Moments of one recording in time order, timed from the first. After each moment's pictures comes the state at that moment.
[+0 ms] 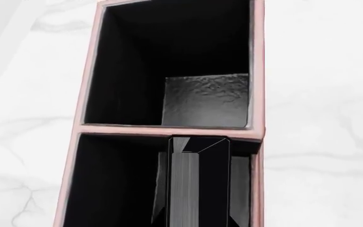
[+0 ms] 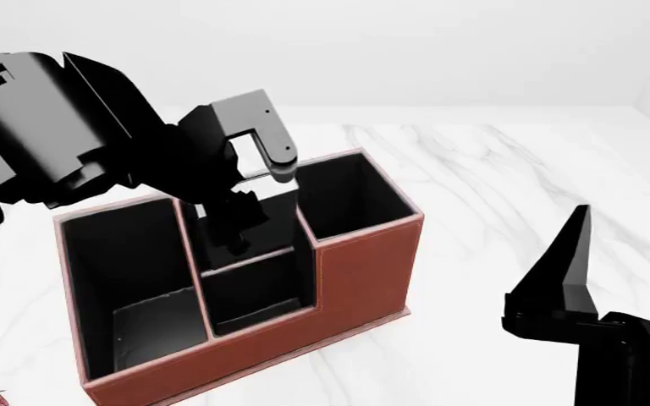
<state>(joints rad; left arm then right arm) -1.76 -0.50 1.44 -0.23 -0.89 -1.06 0.61 -0.05 0.40 -0.08 -0.40 0.29 -0.54 0.34</state>
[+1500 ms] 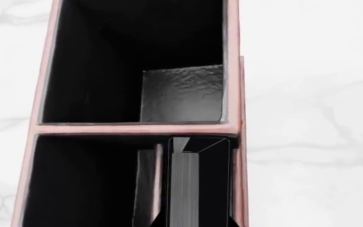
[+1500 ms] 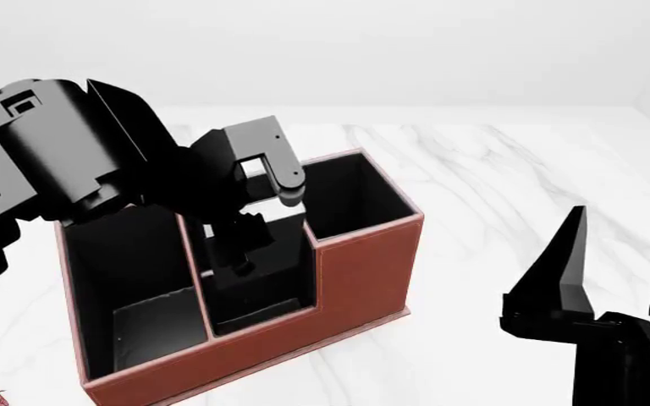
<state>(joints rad) -1.72 -0.49 1.46 -0.21 -0.89 -1.05 0.62 -0.05 0.41 -0.09 -0.38 0.30 -0.54 0.35</state>
